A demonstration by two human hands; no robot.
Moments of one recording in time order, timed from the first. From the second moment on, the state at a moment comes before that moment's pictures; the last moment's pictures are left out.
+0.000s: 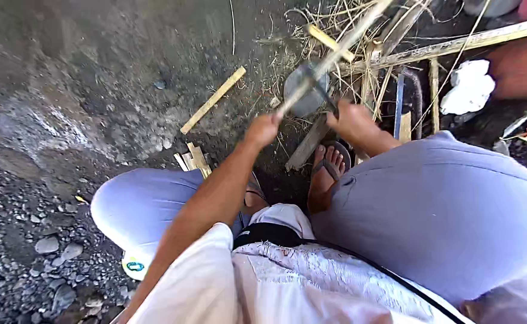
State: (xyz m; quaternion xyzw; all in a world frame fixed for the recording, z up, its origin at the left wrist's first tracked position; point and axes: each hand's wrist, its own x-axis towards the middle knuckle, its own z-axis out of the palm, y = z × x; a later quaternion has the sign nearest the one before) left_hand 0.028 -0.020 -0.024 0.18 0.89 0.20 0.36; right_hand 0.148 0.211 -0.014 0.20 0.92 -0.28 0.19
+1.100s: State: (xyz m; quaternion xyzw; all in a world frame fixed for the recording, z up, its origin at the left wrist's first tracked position) left_hand -0.039 -0.037 0.134 0.27 0.90 0.27 0.24; right_hand 0.163 0.225 0.006 0.13 0.91 -0.36 -0.11
